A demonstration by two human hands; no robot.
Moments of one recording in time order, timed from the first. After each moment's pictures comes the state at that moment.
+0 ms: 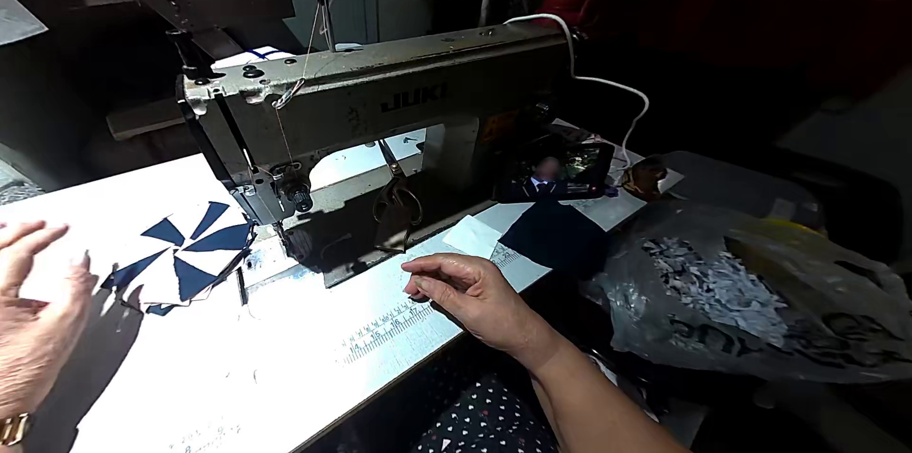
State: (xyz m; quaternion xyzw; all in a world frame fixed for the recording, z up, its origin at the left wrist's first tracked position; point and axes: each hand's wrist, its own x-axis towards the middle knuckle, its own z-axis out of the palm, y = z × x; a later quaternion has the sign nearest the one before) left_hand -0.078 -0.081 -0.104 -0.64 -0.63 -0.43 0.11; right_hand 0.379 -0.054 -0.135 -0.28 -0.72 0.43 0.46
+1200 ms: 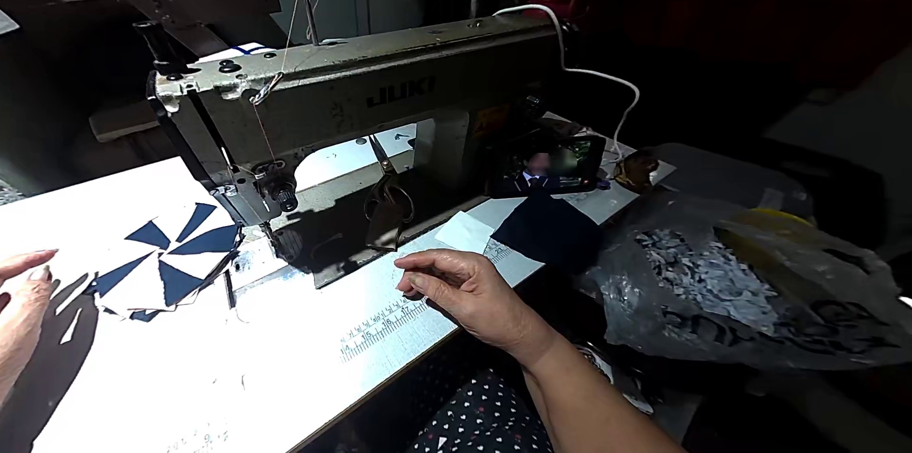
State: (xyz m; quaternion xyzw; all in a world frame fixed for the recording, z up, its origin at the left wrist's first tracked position) left_hand -0.072 -0.083 -0.107 -0.51 -0.68 -0.52 -0.07; right_hand 0.381 -0.053 -0.136 -0.28 -0.71 0.44 0.47
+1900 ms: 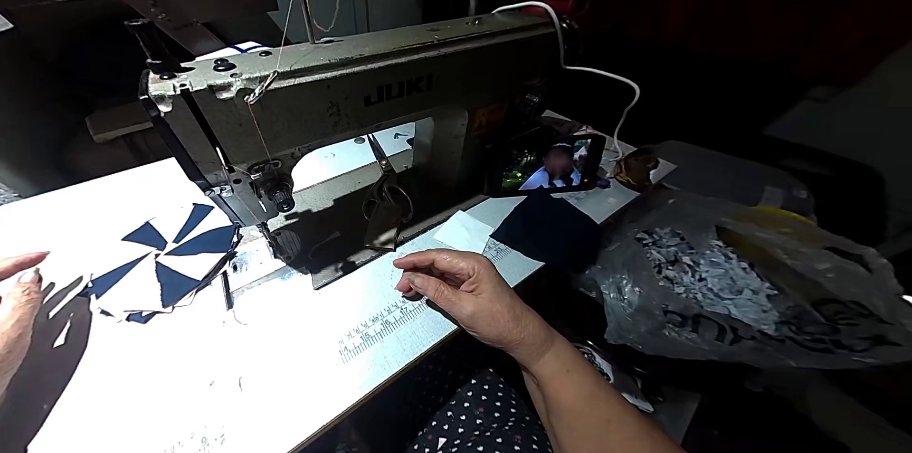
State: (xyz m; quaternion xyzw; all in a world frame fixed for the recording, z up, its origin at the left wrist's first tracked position) left_hand -0.060 -0.084 -0.100 -0.47 -0.68 -0.54 -0.13; right_hand 0.381 -0.053 -0.135 -0.27 -0.71 0.44 0.47
